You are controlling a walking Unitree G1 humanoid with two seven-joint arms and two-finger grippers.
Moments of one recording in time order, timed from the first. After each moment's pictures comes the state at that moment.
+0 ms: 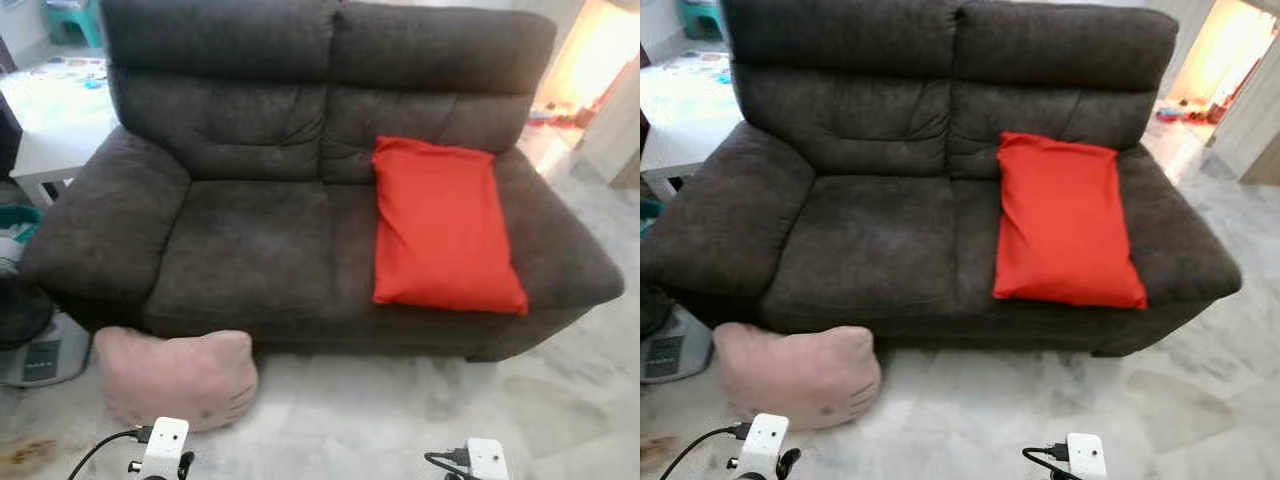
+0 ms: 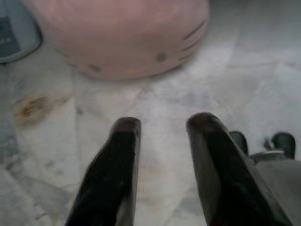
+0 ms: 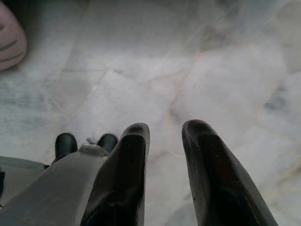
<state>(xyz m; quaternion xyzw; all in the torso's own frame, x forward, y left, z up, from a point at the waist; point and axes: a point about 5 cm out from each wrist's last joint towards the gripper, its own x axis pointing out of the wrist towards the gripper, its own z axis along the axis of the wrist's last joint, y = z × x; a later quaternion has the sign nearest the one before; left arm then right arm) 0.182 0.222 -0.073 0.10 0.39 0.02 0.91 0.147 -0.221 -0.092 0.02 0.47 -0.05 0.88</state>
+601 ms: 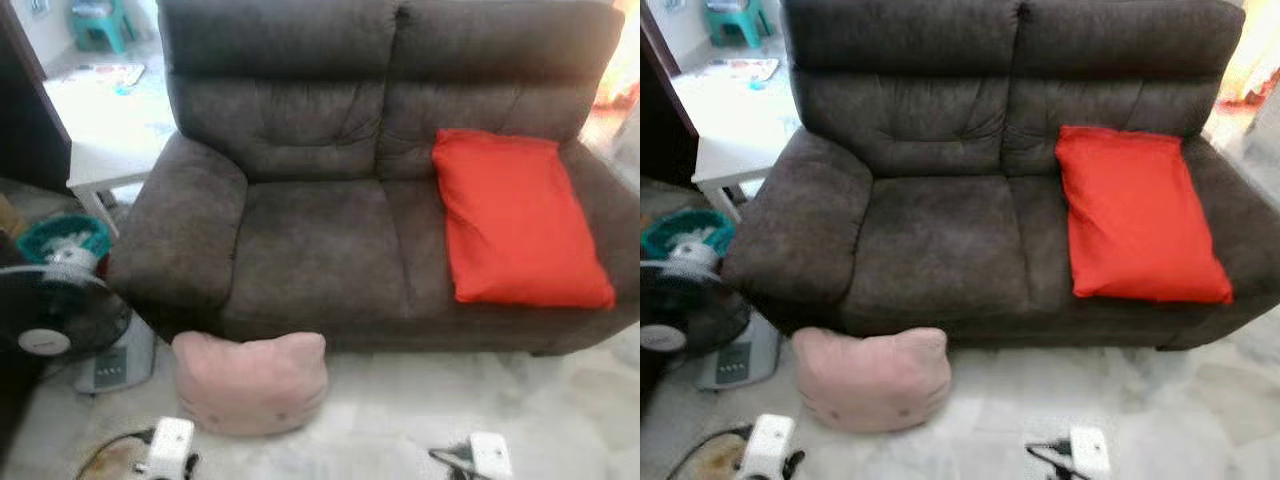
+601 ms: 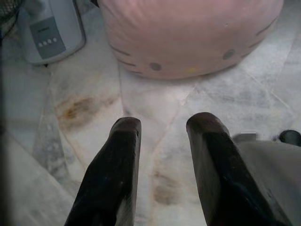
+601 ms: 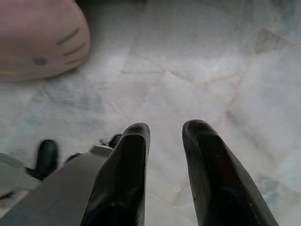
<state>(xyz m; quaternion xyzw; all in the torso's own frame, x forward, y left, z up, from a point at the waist) 0.179 0.218 -0.075 0.10 0.40 0.01 0.91 0.145 -0.222 -0.092 0.02 0.47 -0.04 0.88</state>
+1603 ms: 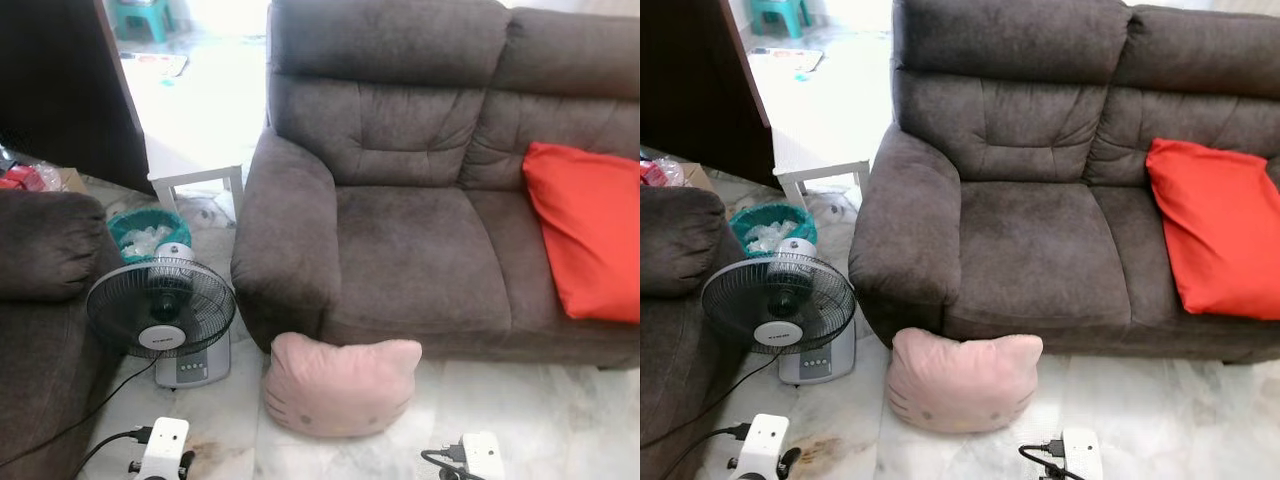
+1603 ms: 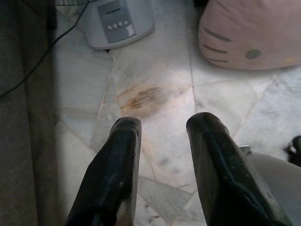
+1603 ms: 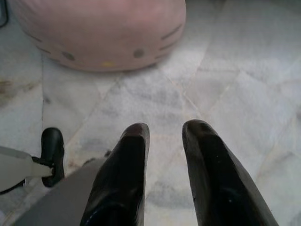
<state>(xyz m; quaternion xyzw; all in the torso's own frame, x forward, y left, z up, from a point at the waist) 0.183 0.227 -0.071 0.10 0.38 0.02 0.92 0.151 -0.213 -0.091 0.02 0.46 -0.02 0.89</state>
